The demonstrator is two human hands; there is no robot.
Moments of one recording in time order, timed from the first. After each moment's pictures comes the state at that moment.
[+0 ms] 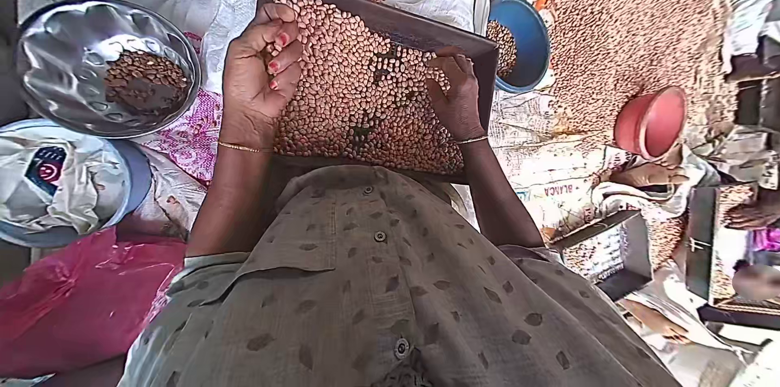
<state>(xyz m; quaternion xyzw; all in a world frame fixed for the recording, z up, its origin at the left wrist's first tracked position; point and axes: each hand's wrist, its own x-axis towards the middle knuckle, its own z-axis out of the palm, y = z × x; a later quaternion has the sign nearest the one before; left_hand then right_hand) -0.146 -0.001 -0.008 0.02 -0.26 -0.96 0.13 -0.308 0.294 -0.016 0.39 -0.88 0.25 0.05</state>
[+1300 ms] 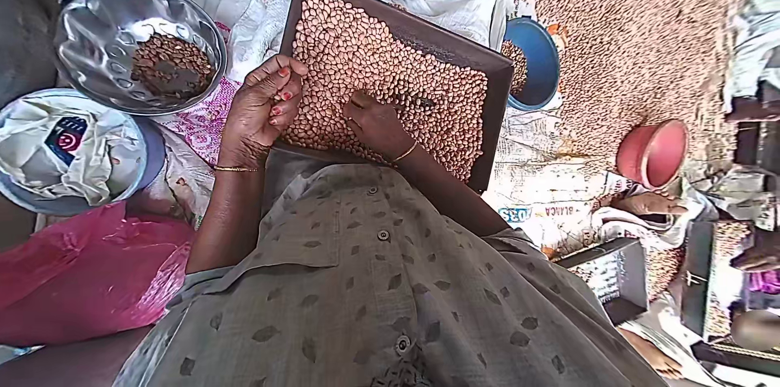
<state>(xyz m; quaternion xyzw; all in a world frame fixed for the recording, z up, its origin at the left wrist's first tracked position) -0.079 -0.012 -0.050 0.04 -0.40 -0.91 0.12 -0.217 0.188 -0.055 0.59 -0.80 0.11 -0.07</state>
